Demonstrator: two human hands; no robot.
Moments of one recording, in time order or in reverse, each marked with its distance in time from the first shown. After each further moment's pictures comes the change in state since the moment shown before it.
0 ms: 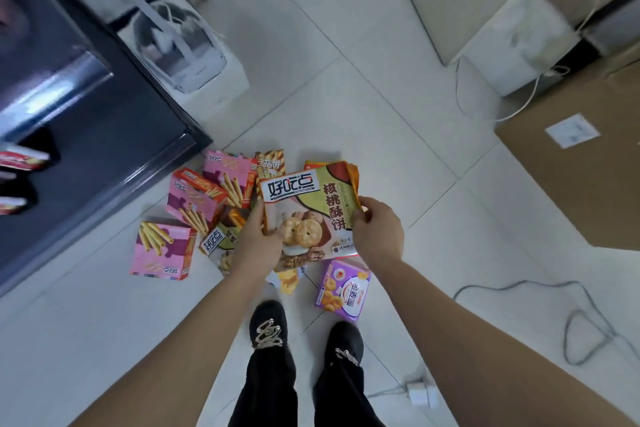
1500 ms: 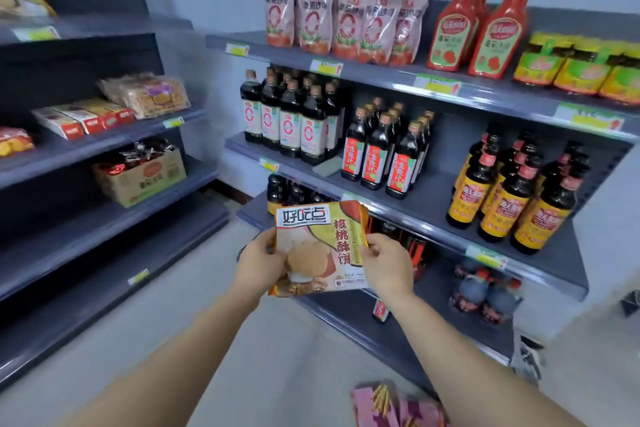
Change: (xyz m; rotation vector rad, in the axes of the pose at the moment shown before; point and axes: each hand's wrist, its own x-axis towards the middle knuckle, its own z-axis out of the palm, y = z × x) left_hand -0.576 -0.060 -0.442 -0.676 1.225 0.201; right_hand -0.592 -0.415 0.020 -0.165 -0.524 -1.413
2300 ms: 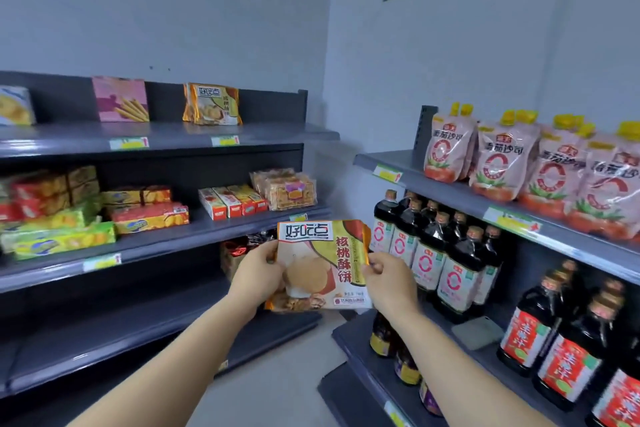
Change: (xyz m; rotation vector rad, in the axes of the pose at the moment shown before) left_hand 0.184 0.075 -0.245 0.074 0.448 0.076; right_hand 0.198 -0.273 0.166 0.108 -0.226 -0.382
